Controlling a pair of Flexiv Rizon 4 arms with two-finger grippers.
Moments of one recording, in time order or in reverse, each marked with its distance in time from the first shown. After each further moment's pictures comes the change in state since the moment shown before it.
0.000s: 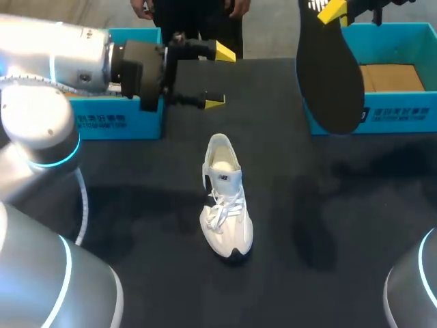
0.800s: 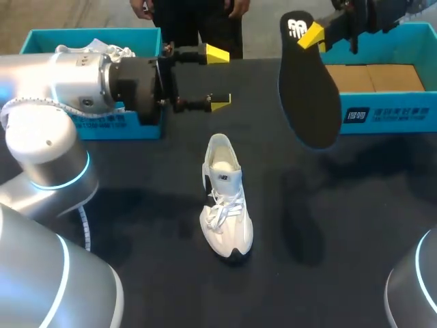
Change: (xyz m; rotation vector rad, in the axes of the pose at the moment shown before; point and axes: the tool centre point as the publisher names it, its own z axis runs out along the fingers) left arm -0.011 -0.012 0.000 0.026 -0.211 0.054; right arm -0.043 0.019 0.029 0.047 0.068 0.103
